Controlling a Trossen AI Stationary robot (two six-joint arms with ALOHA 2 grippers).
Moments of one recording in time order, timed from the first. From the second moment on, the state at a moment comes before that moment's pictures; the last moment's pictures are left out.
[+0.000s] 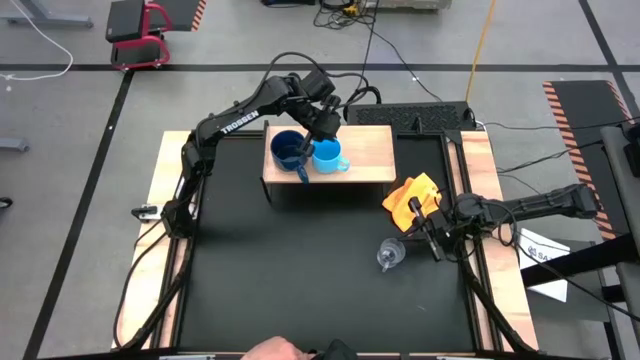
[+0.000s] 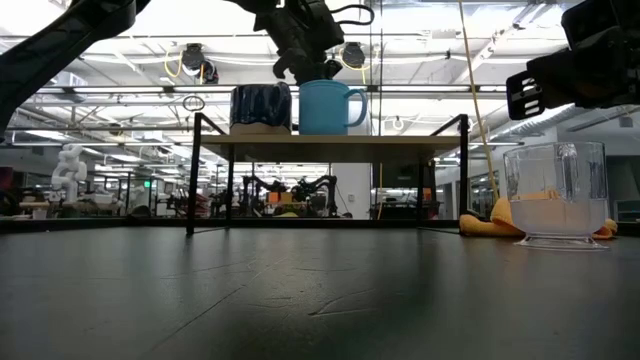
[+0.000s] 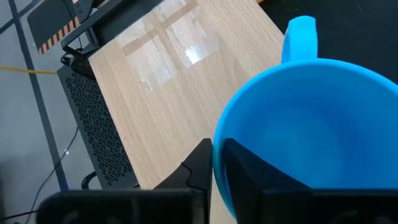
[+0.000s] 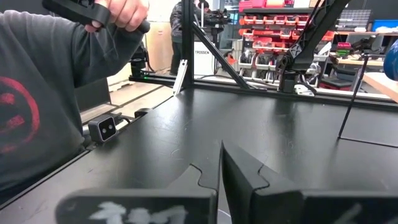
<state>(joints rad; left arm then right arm) 0.51 2.15 2.33 -1.21 0.32 1.01 0.09 0.43 0.01 0.37 -0.28 -0.01</state>
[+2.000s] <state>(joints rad) 0.47 1.86 2.36 -1.18 0.21 0.61 0.09 0.43 0.01 0.37 -0.29 -0.01</state>
